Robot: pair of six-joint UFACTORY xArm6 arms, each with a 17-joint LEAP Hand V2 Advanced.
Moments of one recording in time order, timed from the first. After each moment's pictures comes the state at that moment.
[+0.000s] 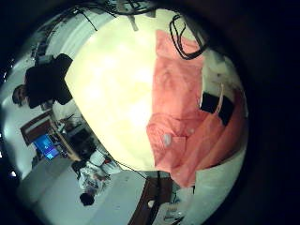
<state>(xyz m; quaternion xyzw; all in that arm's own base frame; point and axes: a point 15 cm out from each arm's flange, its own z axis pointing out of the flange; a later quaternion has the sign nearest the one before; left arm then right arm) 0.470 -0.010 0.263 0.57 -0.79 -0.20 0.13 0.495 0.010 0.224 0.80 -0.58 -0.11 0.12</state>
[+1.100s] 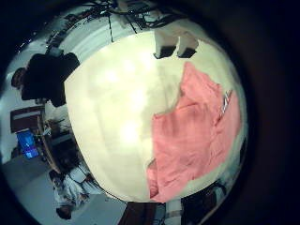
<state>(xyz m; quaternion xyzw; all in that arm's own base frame) 0.498 0.029 0.274 0.61 -0.78 -0.04 0.12 0.491 -0.053 0.275 0.78 -0.63 -0.02 -0.02</state>
